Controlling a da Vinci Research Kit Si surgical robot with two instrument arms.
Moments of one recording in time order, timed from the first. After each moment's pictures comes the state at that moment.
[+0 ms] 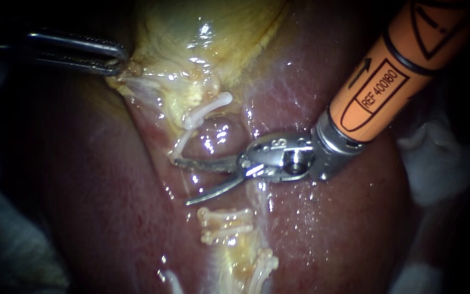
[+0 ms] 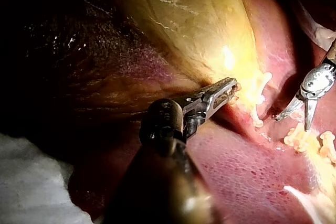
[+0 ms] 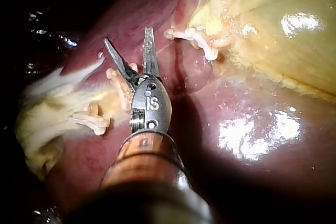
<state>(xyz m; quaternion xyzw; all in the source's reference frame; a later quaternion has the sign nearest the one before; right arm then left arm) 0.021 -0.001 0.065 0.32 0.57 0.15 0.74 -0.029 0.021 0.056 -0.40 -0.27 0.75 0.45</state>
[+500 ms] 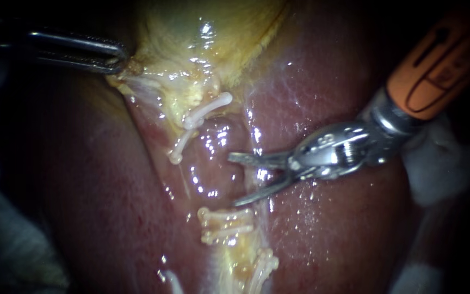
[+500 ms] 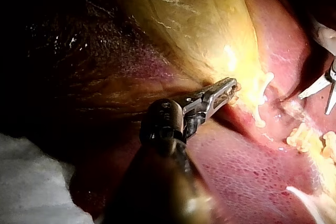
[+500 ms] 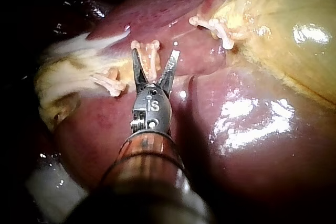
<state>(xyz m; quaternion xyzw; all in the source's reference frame) 0.012 0.000 0.058 0.19 0.45 0.13 0.86 -0.028 0.021 0.057 -0.40 -0.27 0.75 0.45</state>
